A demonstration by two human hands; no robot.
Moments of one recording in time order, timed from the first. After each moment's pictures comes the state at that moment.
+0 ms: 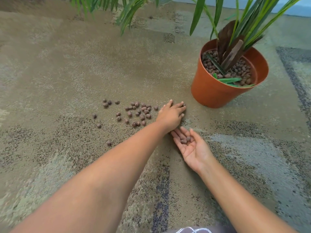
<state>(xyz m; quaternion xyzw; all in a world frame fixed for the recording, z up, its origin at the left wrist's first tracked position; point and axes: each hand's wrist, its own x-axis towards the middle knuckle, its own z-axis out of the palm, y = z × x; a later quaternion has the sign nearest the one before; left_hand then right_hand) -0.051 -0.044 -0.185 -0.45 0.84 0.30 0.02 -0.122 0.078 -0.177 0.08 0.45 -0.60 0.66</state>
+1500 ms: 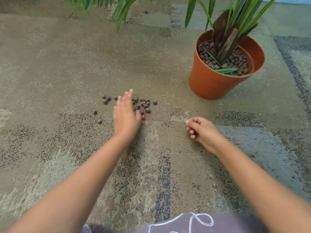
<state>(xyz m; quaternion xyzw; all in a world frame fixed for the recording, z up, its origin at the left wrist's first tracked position) 0.058 -0.018 -0.193 -0.65 0.70 0.19 -0.21 -0.161 0.065 -0.166 -0.21 0.69 -0.37 0.58</state>
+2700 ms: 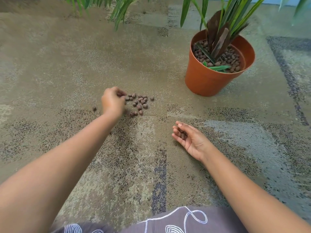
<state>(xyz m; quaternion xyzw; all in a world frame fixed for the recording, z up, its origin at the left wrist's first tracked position) 0.073 -0.038 -0.138 -0.71 0.55 0.35 -0.28 -0.134 0.103 -0.169 -0.04 0.50 -0.53 0.69</state>
